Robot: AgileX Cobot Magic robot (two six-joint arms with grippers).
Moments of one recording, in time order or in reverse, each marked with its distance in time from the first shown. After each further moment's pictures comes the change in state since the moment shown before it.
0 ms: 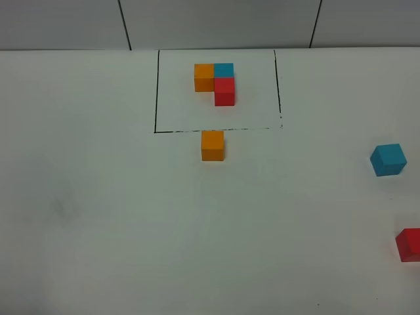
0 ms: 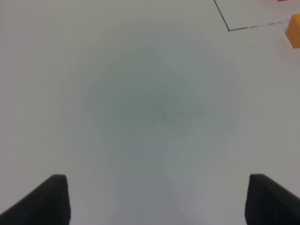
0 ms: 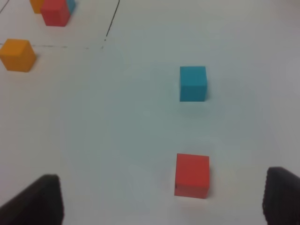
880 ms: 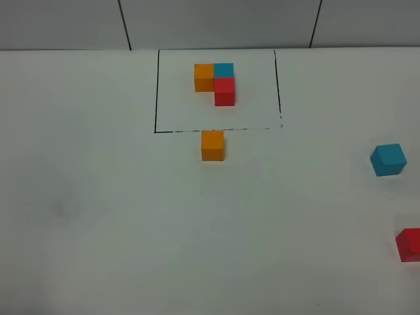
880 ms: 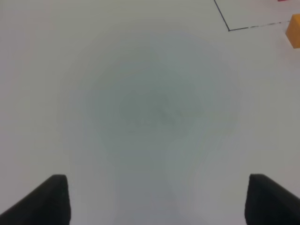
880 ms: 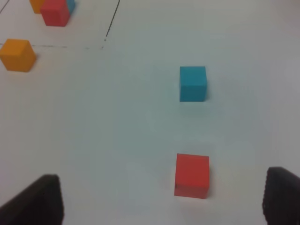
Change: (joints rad) left arm 0.000 0.000 0.000 0.000 0.000 0.000; right arm 0.000 0.000 0.000 0.000 0.000 0.000
